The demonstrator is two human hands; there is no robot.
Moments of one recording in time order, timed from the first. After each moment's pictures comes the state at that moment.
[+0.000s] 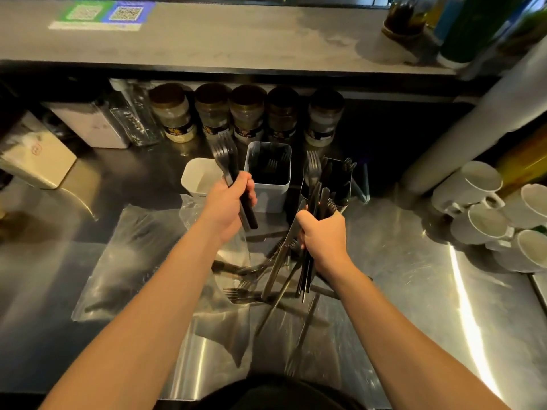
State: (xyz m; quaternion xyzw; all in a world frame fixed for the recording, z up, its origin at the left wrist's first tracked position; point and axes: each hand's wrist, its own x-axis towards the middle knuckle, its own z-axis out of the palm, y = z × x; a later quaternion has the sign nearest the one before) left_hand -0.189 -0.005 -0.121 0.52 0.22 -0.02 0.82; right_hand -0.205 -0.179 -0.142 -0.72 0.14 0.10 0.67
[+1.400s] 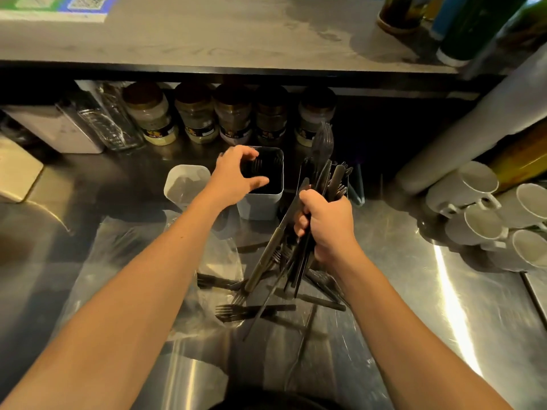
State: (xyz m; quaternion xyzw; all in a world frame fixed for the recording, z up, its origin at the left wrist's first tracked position) left_hand -0.091 0.021 -0.155 0.90 0.05 -0.03 0.44; right_hand -0.167 -0.170 -0.109 -0.61 0.13 0.10 0.77
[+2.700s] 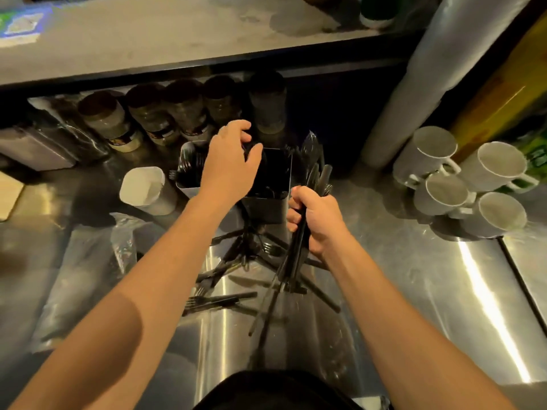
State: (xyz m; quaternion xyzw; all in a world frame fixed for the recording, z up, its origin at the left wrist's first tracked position) left_hand -0.104 -0.120 -0.113 0.94 0.01 0.09 0.34; right_hand -0.160 -0.285 -0.145 -0.47 0.19 0.21 0.84
